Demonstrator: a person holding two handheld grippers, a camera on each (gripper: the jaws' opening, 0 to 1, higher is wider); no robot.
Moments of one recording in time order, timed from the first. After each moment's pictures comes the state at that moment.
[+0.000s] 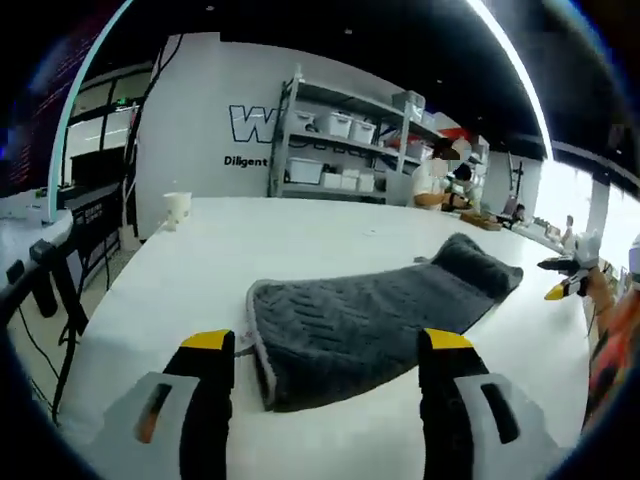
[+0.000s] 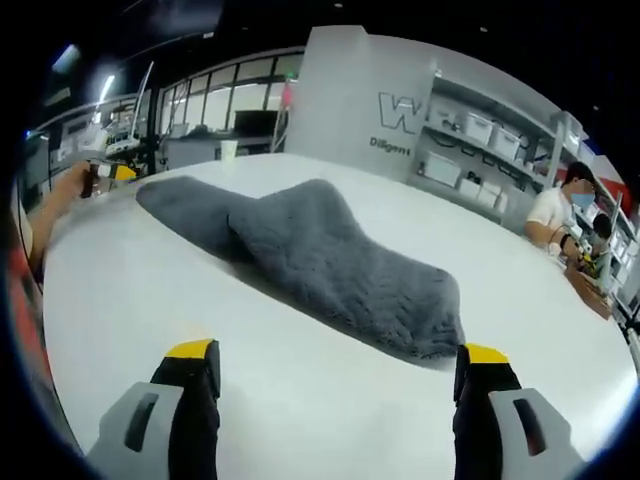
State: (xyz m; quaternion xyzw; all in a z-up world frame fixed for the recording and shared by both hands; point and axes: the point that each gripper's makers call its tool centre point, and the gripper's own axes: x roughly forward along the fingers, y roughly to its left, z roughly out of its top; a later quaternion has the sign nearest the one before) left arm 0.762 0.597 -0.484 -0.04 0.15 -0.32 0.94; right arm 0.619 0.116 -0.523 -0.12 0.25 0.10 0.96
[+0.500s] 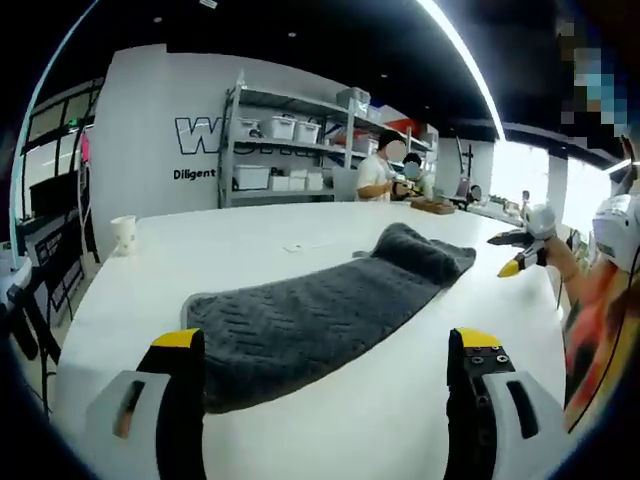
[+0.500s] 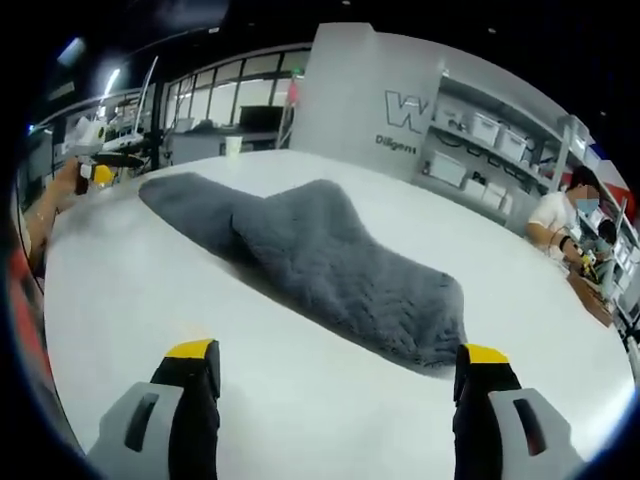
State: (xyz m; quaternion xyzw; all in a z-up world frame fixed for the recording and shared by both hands) left arm 0.723 0.556 -0.481 0.02 0.15 -0.39 0.91; right arm 0.625 0.121 -0.521 -0.13 0.26 0.11 0.95
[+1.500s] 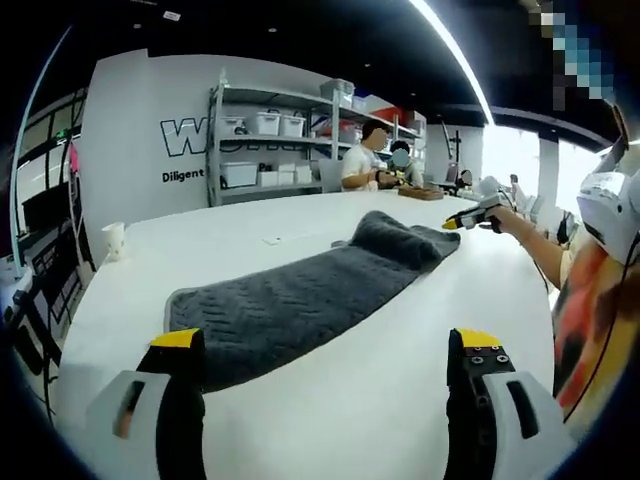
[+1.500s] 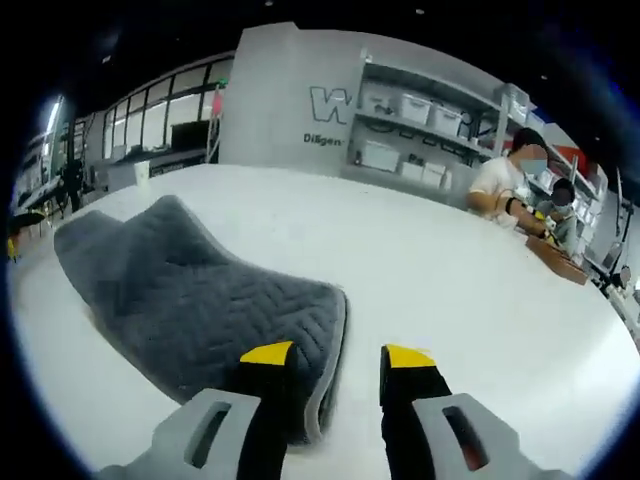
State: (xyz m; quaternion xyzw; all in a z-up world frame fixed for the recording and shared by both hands) left arm 0.692 0.544 -0.483 0.05 0.16 -0.40 0.90; right arm 0.715 -0.012 -0.532 -0.07 0.25 -0.02 0.96
